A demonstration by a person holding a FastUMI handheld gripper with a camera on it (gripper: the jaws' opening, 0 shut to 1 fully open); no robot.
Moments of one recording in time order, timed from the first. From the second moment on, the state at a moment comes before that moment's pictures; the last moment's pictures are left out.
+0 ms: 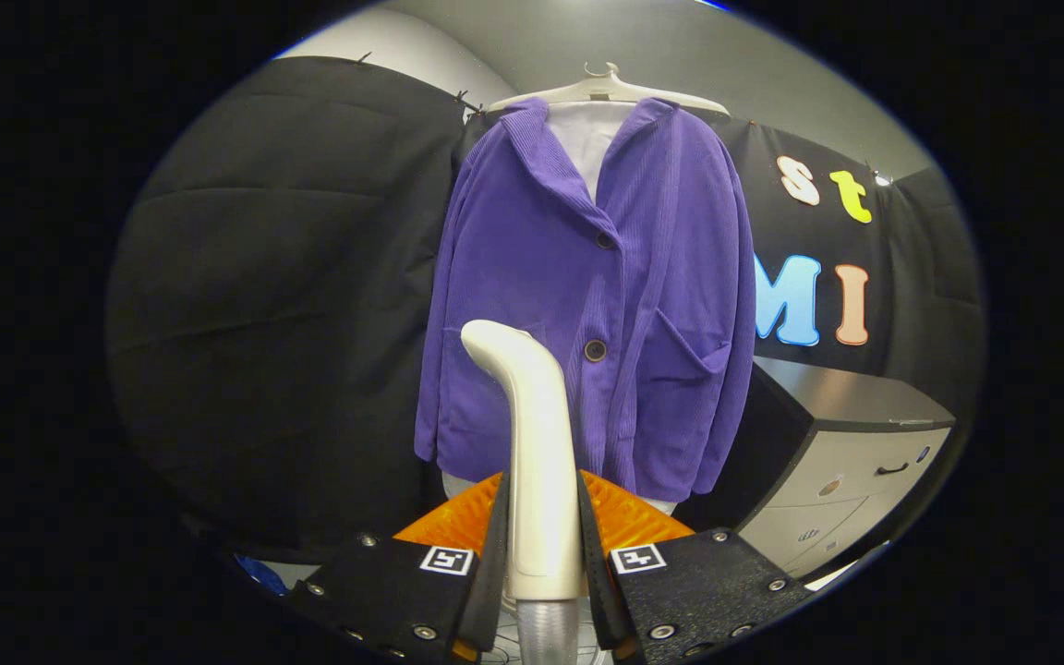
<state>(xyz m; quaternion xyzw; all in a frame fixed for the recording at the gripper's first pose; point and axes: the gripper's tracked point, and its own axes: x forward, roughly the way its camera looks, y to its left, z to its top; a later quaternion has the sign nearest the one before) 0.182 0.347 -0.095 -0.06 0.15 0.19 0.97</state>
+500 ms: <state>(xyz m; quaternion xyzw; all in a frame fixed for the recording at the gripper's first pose) 0.154 0.335 -0.180 -0.08 0.21 0.20 0.95</state>
